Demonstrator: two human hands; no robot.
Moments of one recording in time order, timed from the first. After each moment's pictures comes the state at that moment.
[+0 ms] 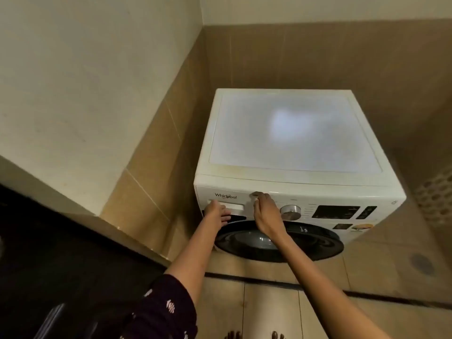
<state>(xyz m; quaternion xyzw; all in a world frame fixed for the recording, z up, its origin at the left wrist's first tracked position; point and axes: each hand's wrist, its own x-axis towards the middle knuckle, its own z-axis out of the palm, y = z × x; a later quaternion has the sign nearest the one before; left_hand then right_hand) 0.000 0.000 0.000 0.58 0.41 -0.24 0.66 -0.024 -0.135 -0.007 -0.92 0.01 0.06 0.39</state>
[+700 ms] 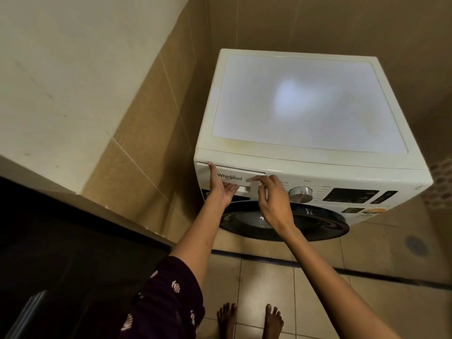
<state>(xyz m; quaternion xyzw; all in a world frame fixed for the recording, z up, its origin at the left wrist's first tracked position) 0.031 0.000 -0.050 0.35 0.40 -0.11 0.84 -0.027 -0.128 -0.029 -0.91 -0.04 -0.03 0.41</state>
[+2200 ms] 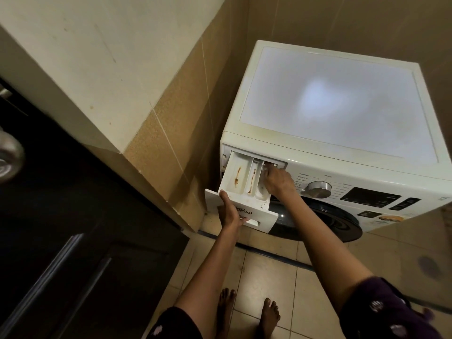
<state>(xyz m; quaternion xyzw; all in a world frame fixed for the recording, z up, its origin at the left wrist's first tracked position) -0.086 0.003 -0.051 0.41 0.49 -0.07 0.77 0.018 -0.100 -0.056 -0.97 -0.02 0.17 0.19</state>
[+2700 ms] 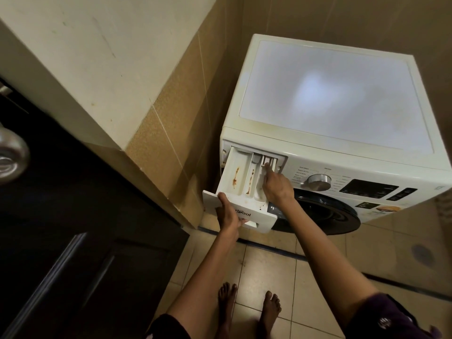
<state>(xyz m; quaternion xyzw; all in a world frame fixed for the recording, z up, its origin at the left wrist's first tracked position) -0.103 0.011 -0.046 0.44 0.49 -0.09 0.74 -0.015 -0.096 -0.062 -0.97 -0.02 0.17 0.17</state>
